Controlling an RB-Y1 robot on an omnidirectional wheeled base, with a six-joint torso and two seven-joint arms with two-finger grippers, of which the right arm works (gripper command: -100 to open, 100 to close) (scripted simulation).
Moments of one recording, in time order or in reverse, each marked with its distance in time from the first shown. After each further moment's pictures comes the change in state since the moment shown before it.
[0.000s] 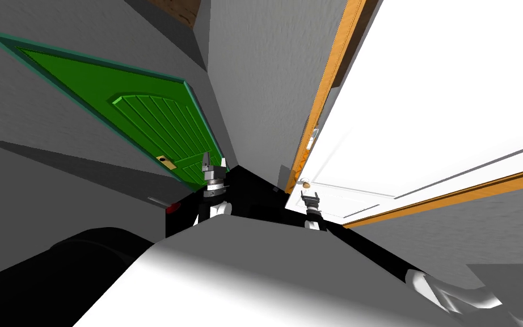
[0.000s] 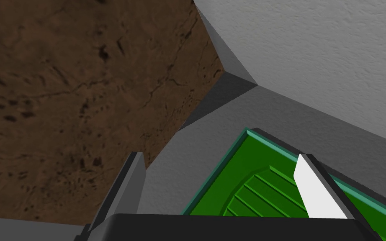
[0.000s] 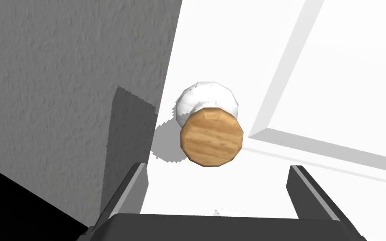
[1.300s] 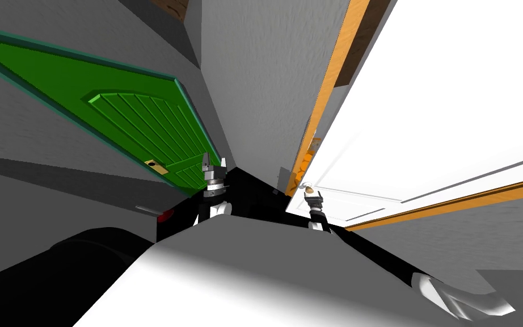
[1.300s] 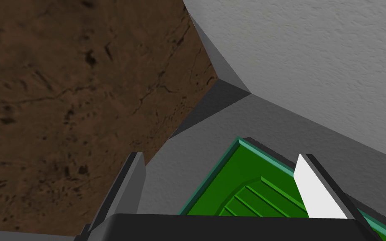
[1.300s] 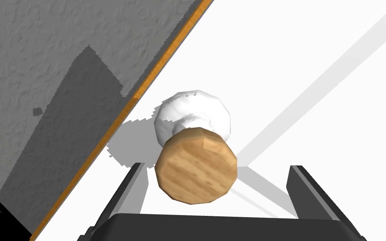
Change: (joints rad) arm -0.014 -0.009 -0.089 0.057 0.127 -0.024 0.322
